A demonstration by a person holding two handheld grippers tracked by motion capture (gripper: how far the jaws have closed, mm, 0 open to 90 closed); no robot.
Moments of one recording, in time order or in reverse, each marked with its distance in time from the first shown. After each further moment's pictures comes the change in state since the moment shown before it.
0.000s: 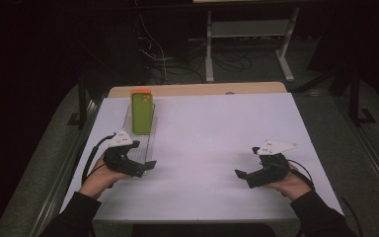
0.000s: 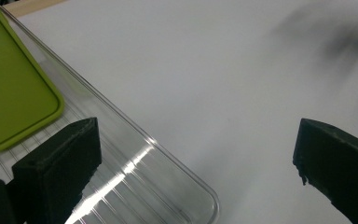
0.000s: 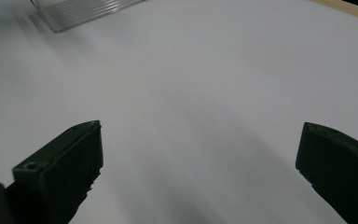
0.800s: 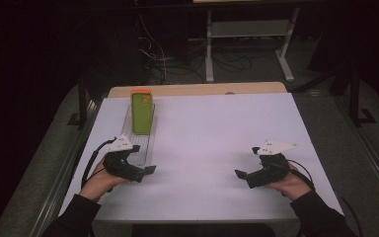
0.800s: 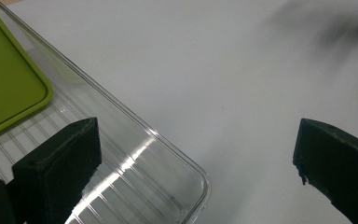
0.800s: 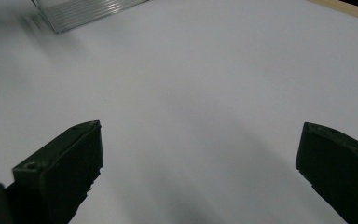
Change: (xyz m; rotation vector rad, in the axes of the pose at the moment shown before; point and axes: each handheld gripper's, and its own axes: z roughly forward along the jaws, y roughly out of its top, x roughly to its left) left arm -0.002 -0.009 0.001 0.014 -0.018 0.014; right arm 0.000 0.000 0.000 -0.008 0.003 -0.007
